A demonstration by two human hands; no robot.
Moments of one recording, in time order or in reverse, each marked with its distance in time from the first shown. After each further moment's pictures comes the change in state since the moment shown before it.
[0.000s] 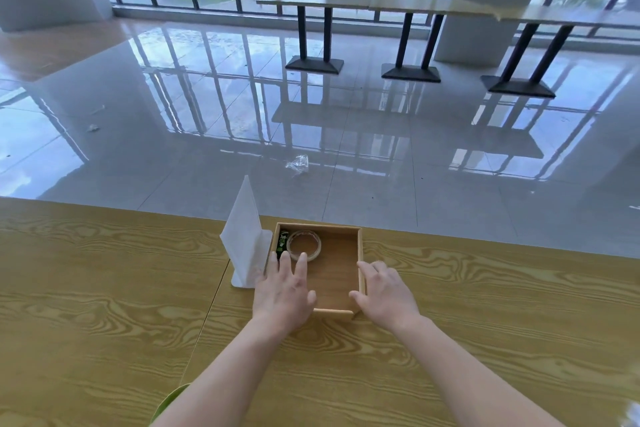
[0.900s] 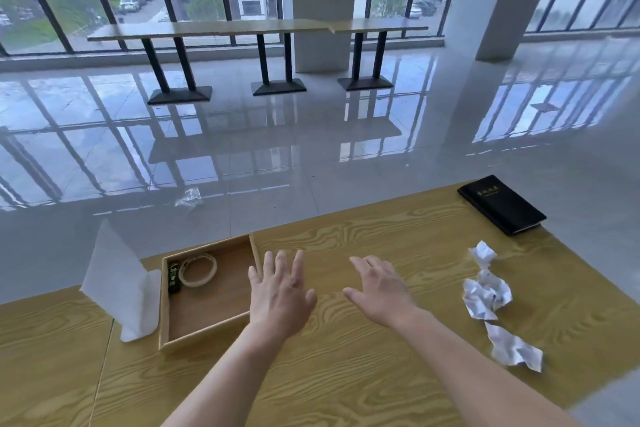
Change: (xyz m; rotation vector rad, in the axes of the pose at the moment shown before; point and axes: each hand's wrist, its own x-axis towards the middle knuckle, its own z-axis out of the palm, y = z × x) left_hand -0.048 0.154 -0.019 -0.066 0.075 0.425; right_hand -0.148 0.102 -0.058 0.027 0.226 0.320
